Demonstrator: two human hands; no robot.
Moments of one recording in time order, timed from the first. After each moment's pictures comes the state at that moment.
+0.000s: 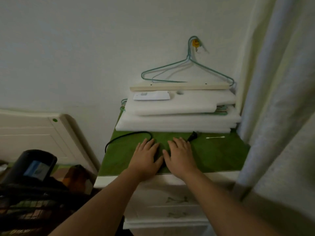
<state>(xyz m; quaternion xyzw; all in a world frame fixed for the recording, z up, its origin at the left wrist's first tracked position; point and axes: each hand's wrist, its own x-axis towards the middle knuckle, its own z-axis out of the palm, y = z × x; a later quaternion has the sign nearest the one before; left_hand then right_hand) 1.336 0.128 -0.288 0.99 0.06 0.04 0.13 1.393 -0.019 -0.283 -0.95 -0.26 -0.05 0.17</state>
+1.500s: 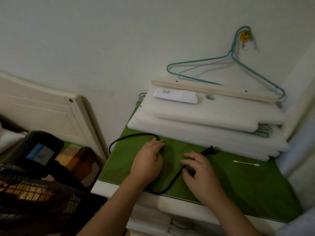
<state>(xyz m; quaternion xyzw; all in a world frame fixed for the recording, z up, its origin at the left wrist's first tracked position) 1.355 0.144 -0.287 0.92 0.16 0.20 0.31 1.422 -0.037 -0.287 -0.86 -0.36 0.00 0.36</state>
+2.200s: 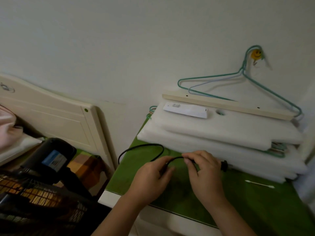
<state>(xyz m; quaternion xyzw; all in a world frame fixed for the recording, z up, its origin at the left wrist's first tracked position) 1.322 0.136 -0.248 0.89 0.12 0.21 0.37 1.436 0.001 -0.254 -0.81 -0.38 -0.18 0.41</state>
